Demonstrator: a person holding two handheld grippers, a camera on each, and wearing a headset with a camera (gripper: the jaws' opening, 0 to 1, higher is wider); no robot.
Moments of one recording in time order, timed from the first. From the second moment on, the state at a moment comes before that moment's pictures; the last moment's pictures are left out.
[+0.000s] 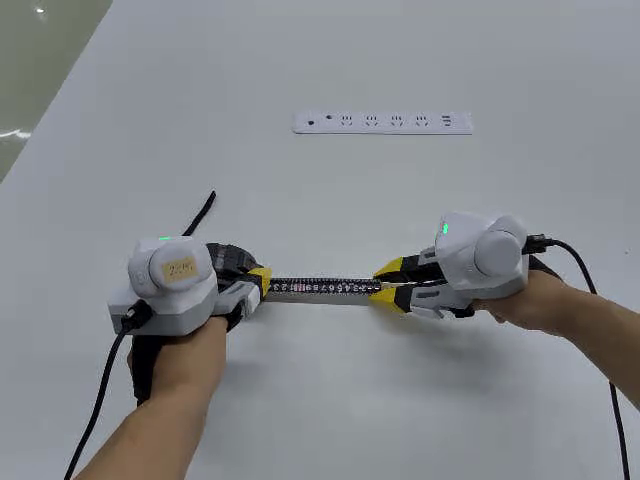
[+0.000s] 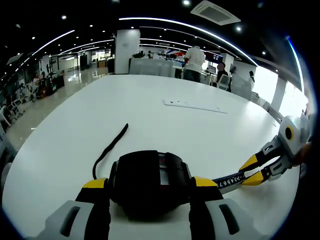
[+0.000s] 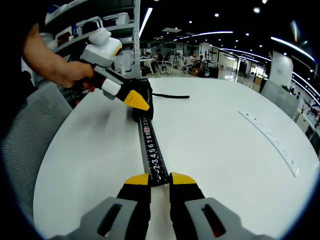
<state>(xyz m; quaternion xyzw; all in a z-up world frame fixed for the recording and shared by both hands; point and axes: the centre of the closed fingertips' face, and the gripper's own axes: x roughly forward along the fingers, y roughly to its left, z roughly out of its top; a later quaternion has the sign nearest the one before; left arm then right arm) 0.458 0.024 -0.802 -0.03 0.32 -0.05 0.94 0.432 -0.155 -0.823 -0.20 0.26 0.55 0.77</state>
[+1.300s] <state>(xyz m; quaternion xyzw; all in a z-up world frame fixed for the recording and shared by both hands) 0.458 0.023 -0.802 -0.03 0.33 -0.05 0.94 0.437 -0.106 -0.824 -0.19 0.25 0.56 0.76</state>
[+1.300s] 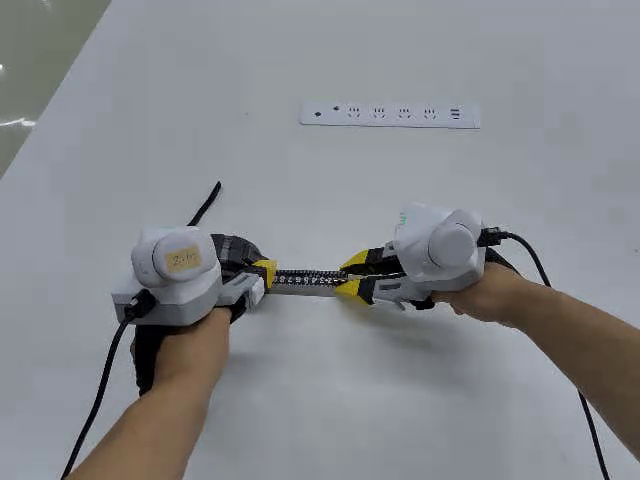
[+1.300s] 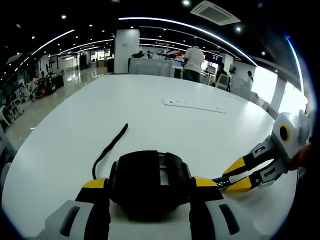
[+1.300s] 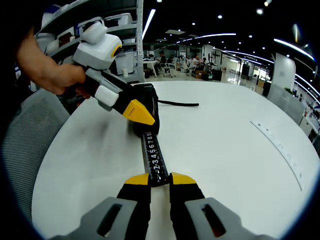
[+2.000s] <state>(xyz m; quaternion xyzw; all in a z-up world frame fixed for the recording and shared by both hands) 0.457 0.023 -0.802 -0.03 0.33 -0.05 0.94 0.439 -0.077 -0.824 -0.19 0.24 0.57 0.76</state>
